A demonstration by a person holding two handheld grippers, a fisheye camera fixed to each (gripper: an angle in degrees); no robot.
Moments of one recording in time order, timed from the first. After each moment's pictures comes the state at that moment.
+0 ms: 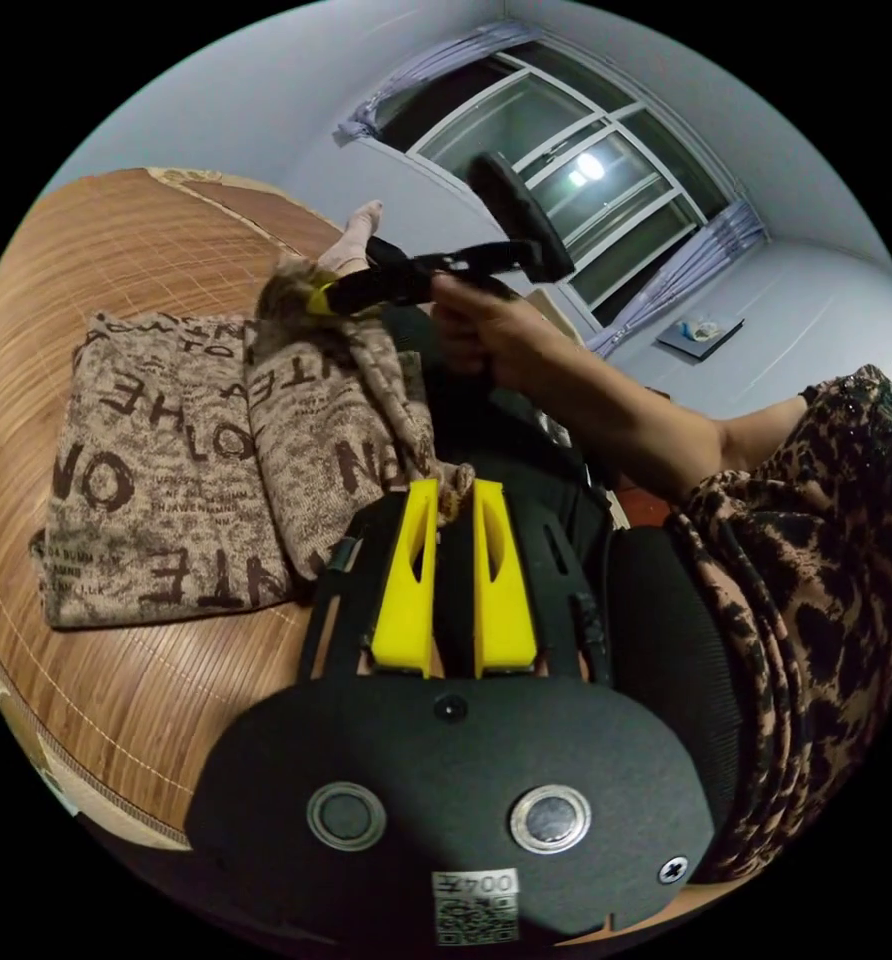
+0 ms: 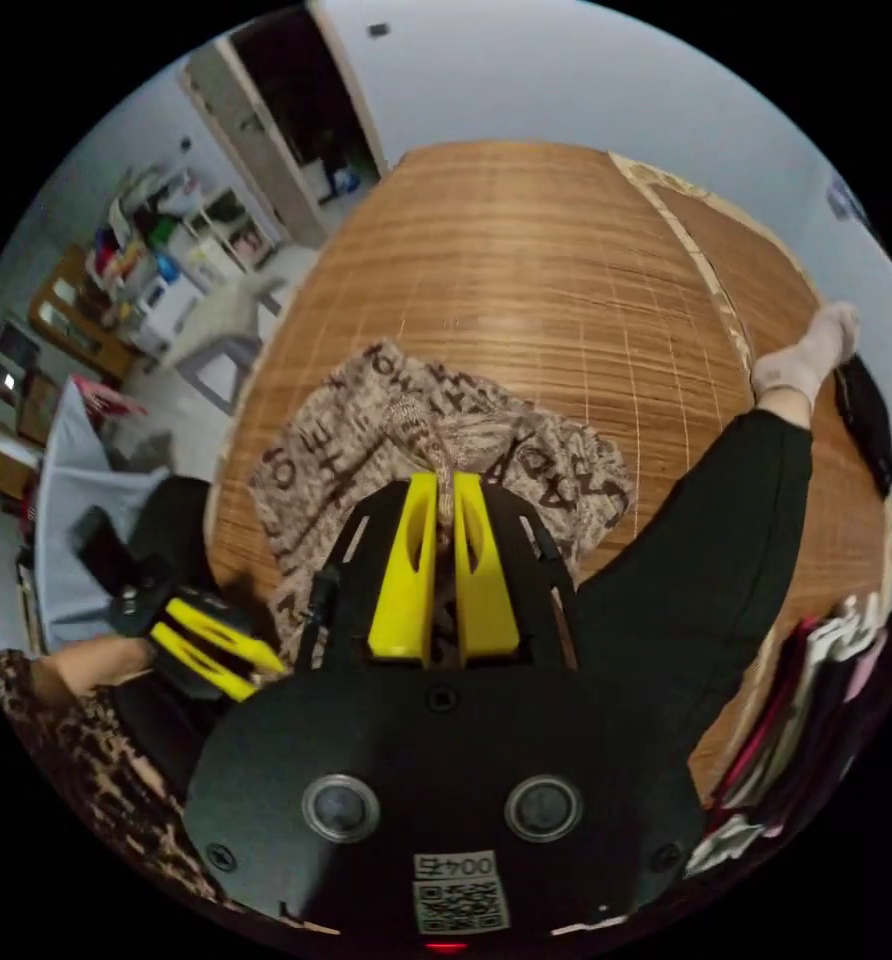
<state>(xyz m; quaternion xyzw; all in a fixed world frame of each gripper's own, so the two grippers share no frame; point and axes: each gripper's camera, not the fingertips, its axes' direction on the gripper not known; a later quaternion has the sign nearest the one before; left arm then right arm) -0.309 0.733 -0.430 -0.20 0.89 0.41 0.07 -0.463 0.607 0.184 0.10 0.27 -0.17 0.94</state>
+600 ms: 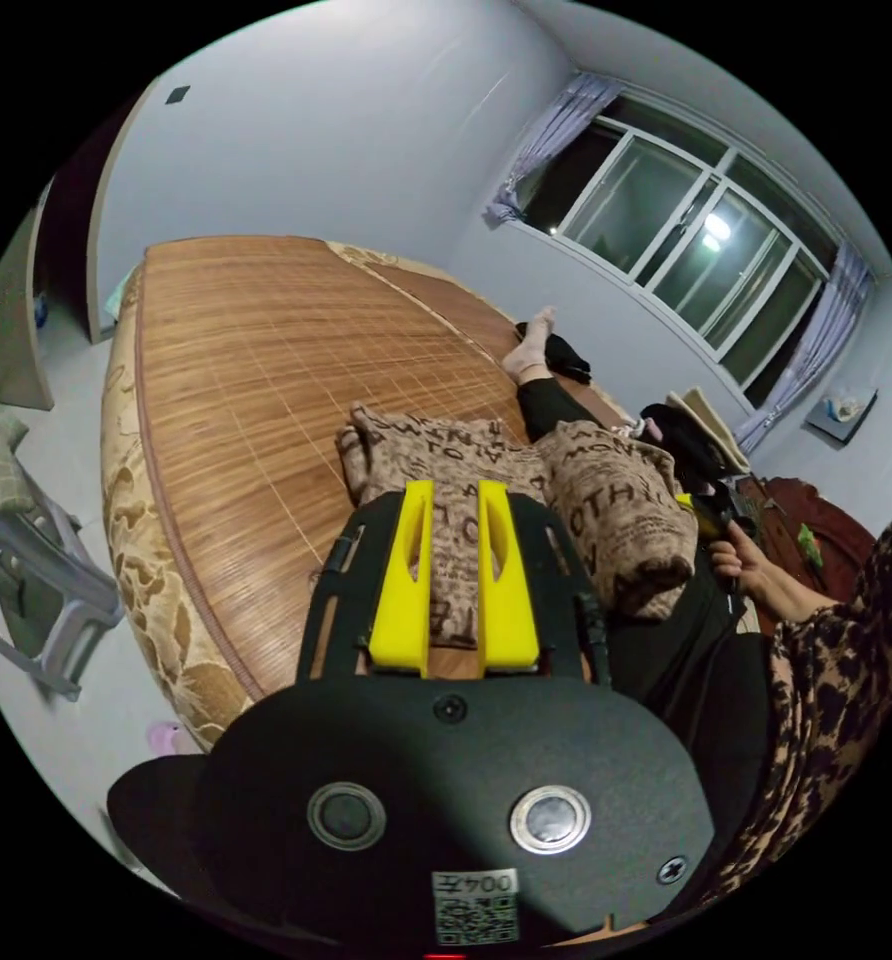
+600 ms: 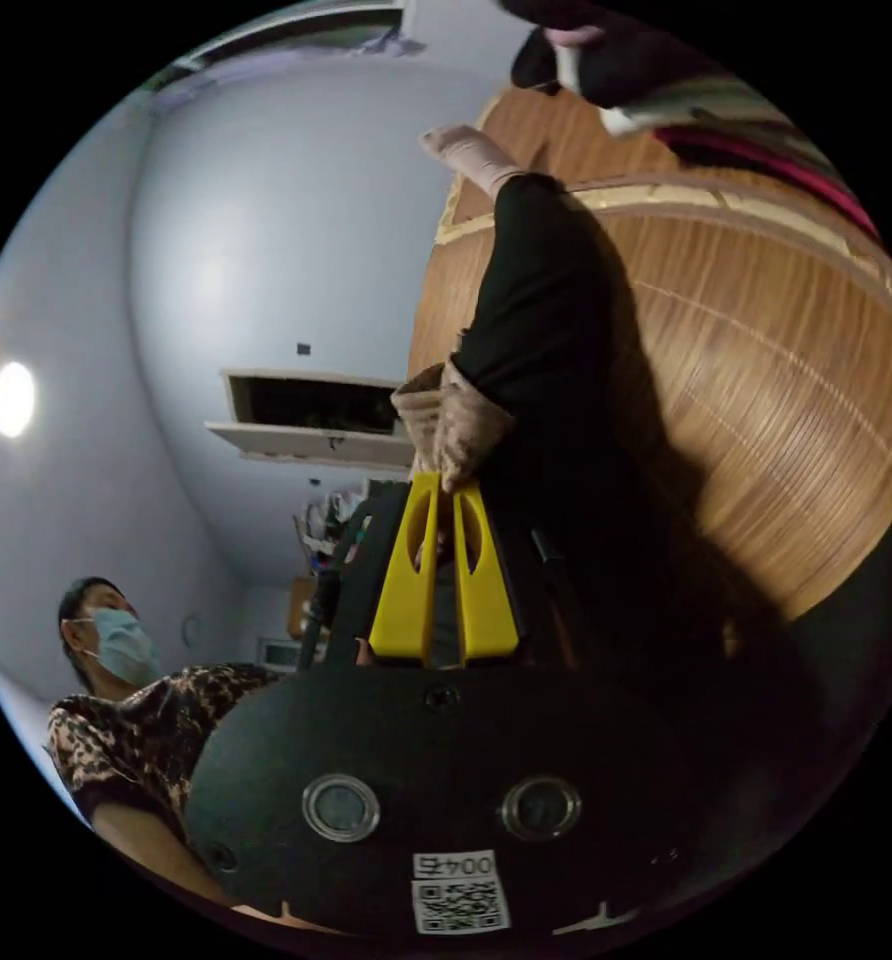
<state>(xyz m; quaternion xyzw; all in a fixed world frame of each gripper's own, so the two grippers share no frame) -0.247 0.662 -0.399 -0.16 0.87 0.34 0.33 -0.188 0.836 -0.071 0.32 -0.23 0.09 0.92</state>
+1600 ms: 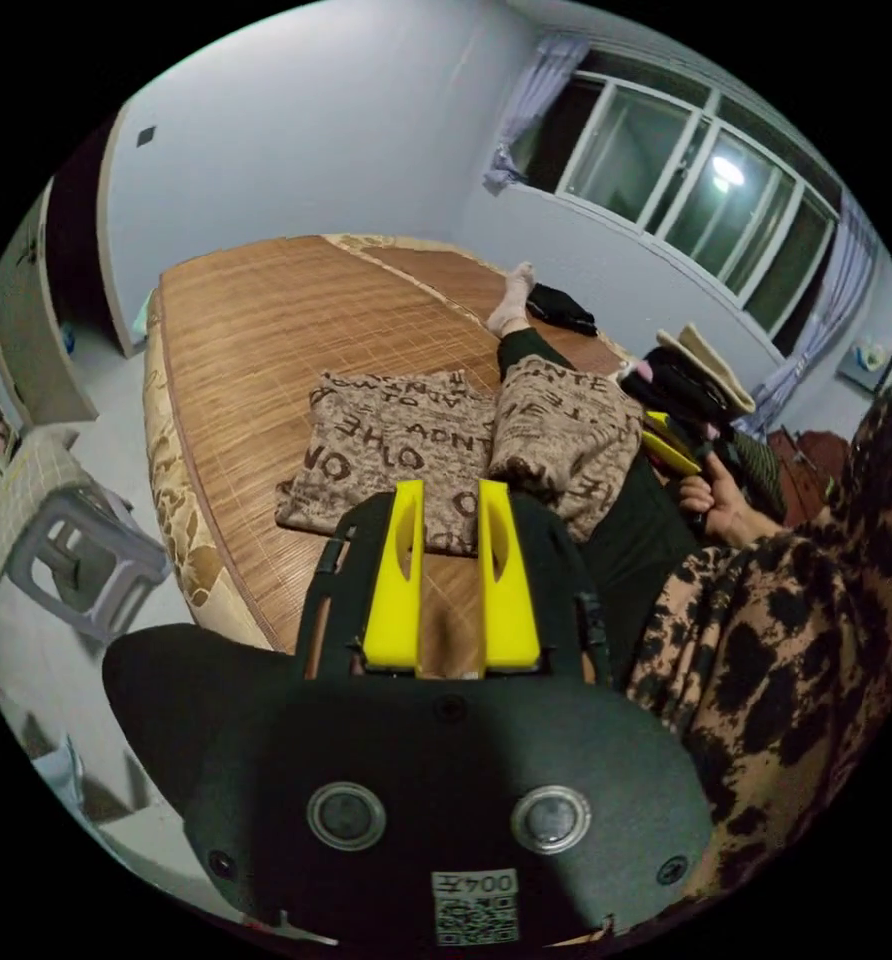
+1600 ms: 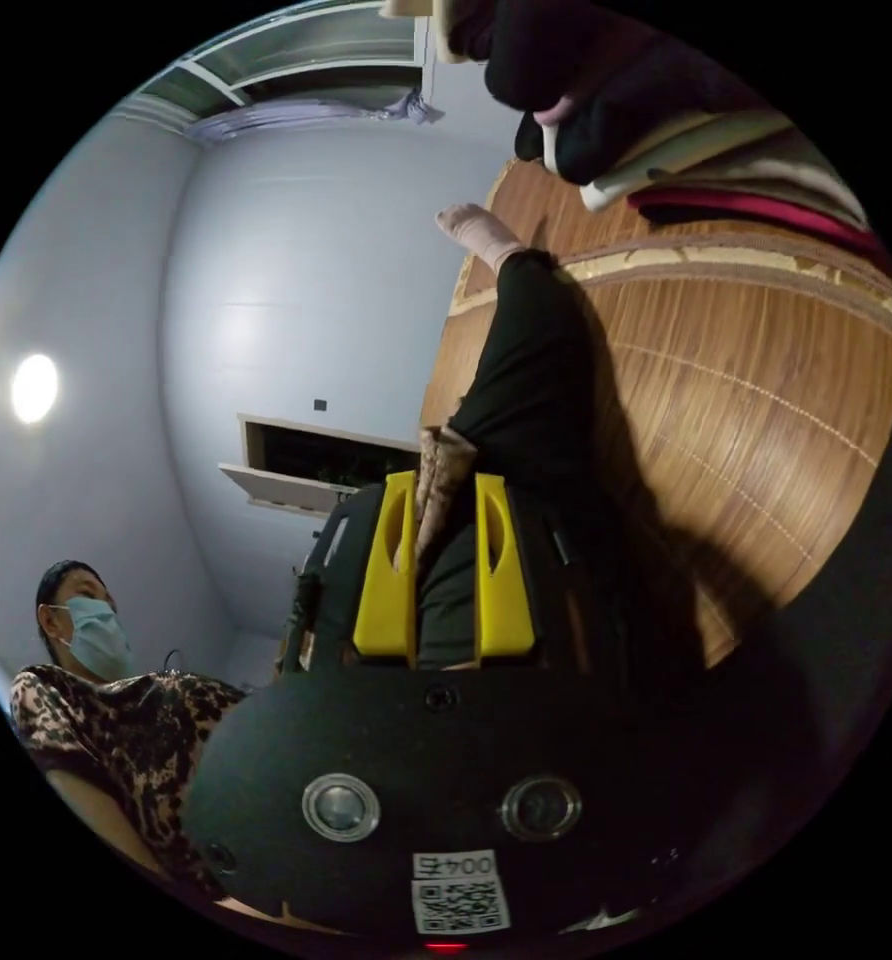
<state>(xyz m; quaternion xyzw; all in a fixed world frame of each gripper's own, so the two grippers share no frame) -0.329 0.667 -0.496 -0.13 0.83 0.40 0.38 -0.168 0.866 -0.132 0.42 -0.22 0.10 0.87</state>
